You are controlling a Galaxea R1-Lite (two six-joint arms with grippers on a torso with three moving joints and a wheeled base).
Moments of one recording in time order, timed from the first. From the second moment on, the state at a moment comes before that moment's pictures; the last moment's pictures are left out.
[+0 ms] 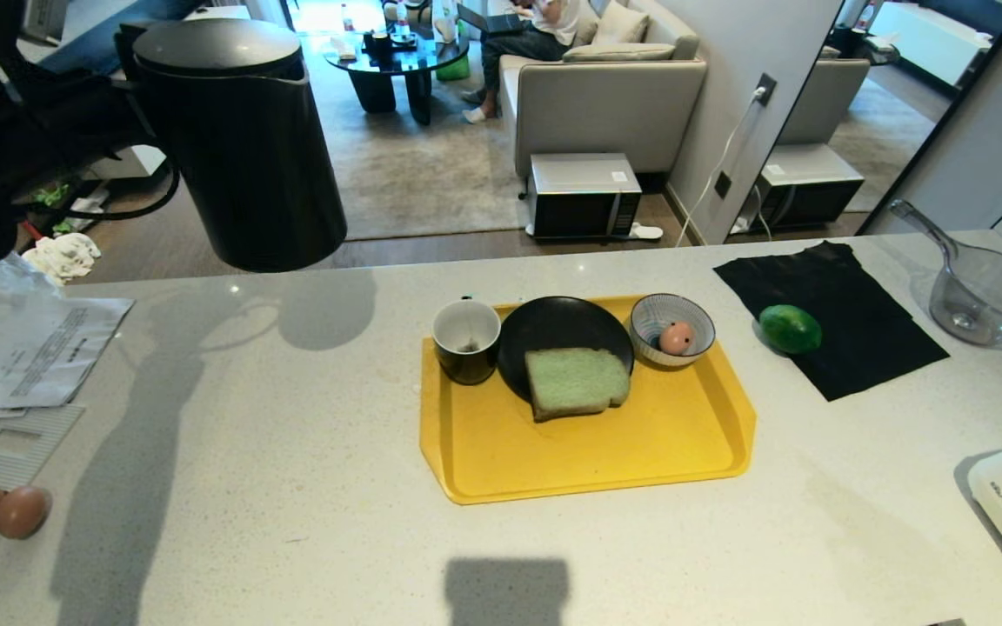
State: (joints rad) left arm 0.18 1.98 -1.80 -0.58 -0.63 -0.08; right arm 0.01 0.00 -0.01 0.02 0.00 -0.04
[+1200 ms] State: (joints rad) left arm 0.20 1.94 -1.81 -0.58 -0.60 -0.08; right arm 0.01 0.00 0.00 0.02 0.00 -0.05
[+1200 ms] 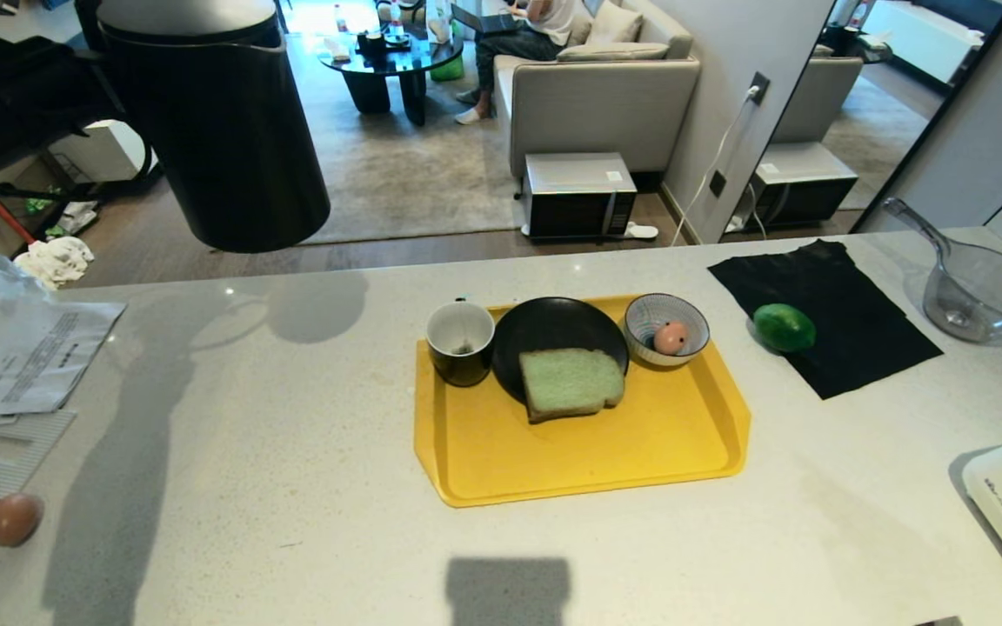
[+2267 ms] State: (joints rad) left arm 0.24 1.89 -1.79 -0.52 -0.60 -0.08; right arm 0.01 0.00 -0.01 0.02 0.00 -0.04
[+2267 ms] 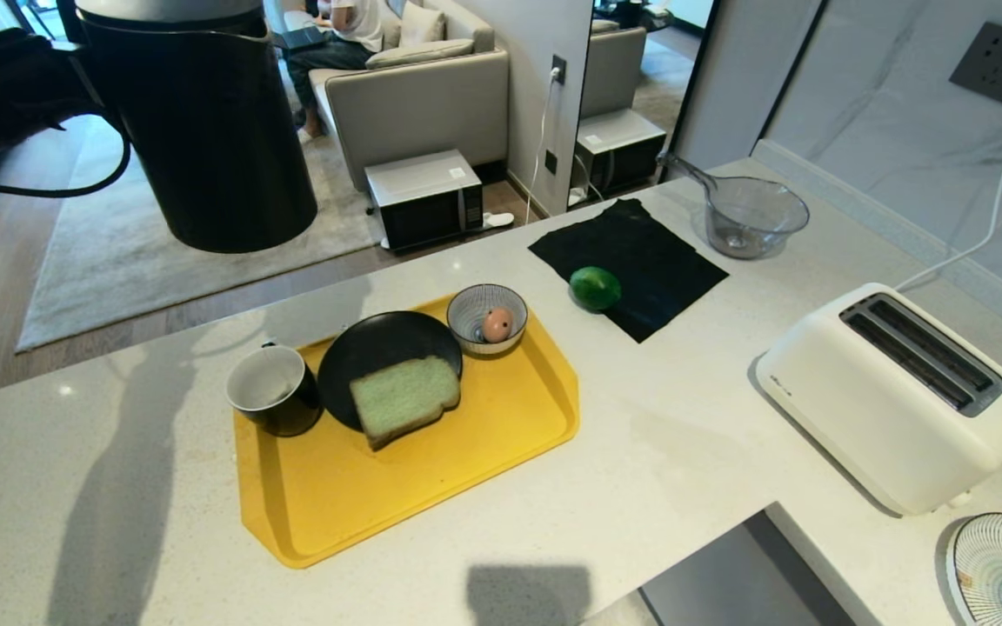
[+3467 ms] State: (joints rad) left arm 0.45 1.85 -1.60 -0.40 -0.82 0.19; right arm 0.01 0.00 -0.01 0.02 0.00 -0.04
